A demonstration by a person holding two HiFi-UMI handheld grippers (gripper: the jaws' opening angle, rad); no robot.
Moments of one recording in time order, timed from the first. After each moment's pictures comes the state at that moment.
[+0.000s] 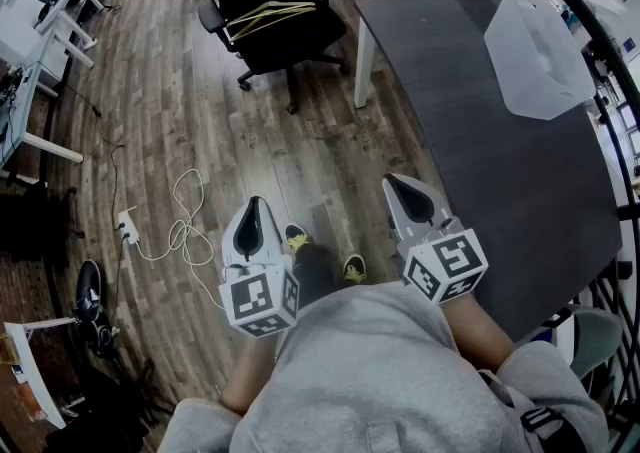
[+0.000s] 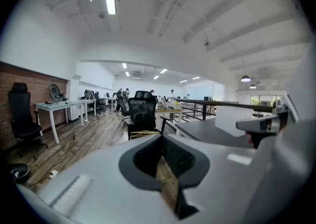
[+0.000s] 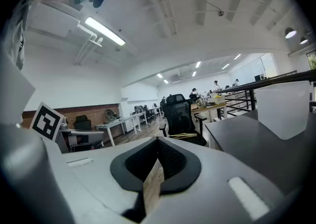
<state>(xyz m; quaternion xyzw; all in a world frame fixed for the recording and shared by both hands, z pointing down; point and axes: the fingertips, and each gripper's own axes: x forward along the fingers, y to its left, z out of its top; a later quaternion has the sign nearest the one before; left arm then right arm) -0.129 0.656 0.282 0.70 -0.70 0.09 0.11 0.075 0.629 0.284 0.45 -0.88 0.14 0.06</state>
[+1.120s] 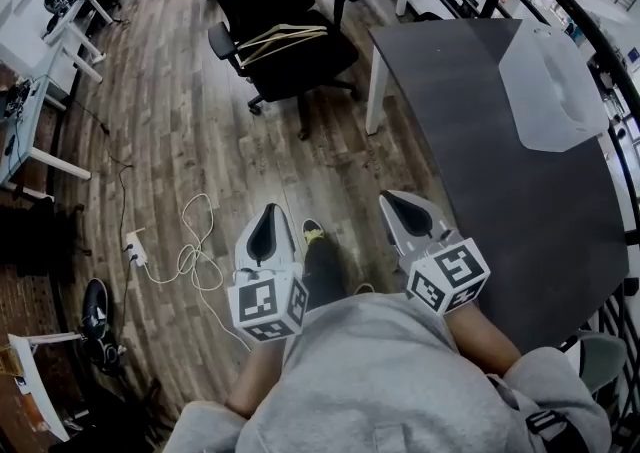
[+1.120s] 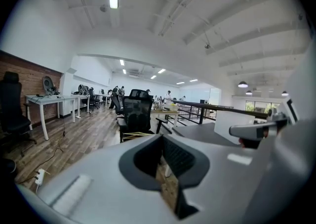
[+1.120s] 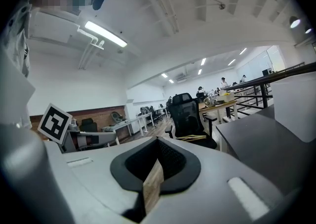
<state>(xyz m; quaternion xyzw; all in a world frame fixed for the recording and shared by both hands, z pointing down) -0.136 0.577 0.281 0.72 -0.67 0.07 0.13 0.038 0.563 0.281 0.41 -0.90 0.15 0.04</state>
